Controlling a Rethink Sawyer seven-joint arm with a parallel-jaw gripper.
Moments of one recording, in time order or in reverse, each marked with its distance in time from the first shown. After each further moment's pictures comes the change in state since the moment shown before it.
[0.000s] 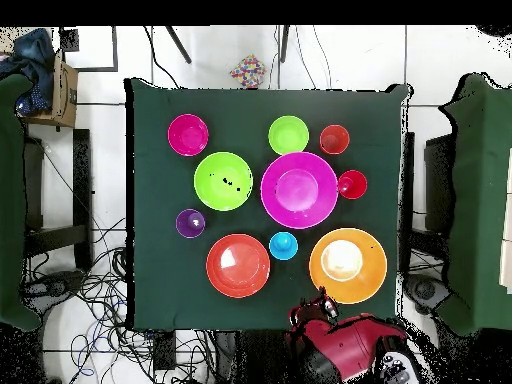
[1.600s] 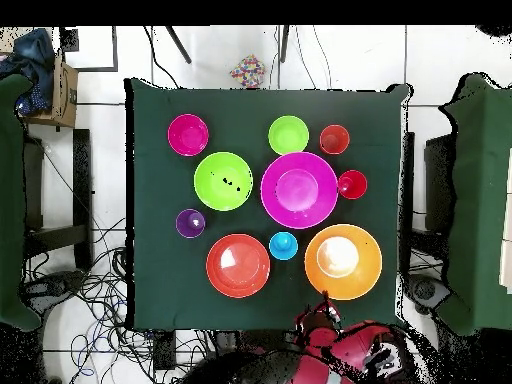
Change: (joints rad) arm 0.068 0.136 -0.151 -0.066 -0.051 -0.196 0.000
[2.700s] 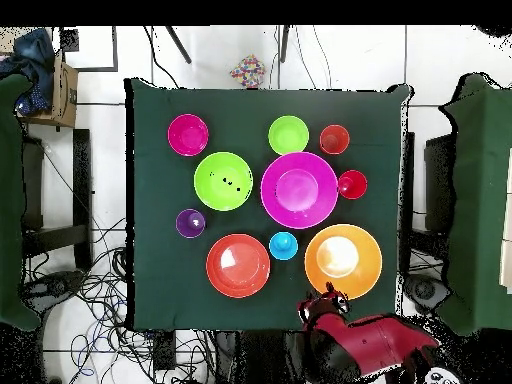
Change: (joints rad) arm -0.356 -0.281 0.458 0.154 0.055 0.365 0.000
